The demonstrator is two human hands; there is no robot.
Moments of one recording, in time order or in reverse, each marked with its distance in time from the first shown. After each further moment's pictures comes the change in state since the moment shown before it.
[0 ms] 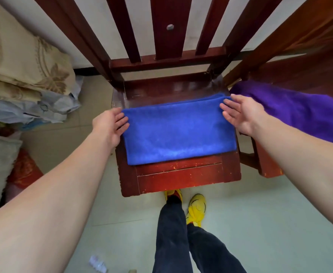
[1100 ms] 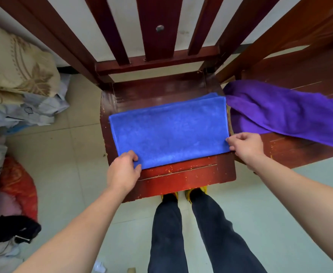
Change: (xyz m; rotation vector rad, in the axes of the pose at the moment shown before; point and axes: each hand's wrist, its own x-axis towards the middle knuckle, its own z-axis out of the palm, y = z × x) left_hand -0.034 -0.098 -0.028 1.403 -0.107 0.556; right_hand -0.019 0.061 -0.062 -0.797 0.319 -0.077
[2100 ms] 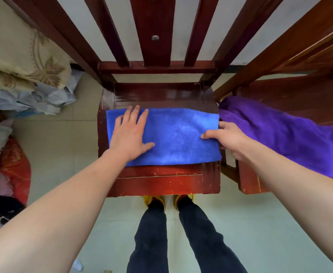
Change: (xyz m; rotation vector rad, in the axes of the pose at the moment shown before) left_hand 0.040 0.073 -0.028 0.447 0.118 0.248; right_hand -0.008 -0.074 -0.021 0.188 -0.526 -0.162
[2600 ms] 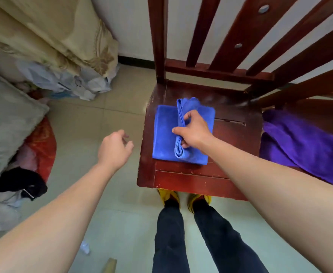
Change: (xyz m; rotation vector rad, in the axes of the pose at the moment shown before) left_hand -0.095 -0.138 0.023 -0.599 0.094 -0.553; right_hand 0.000 -0.034 0.204 -0.443 -0.055 -0.210
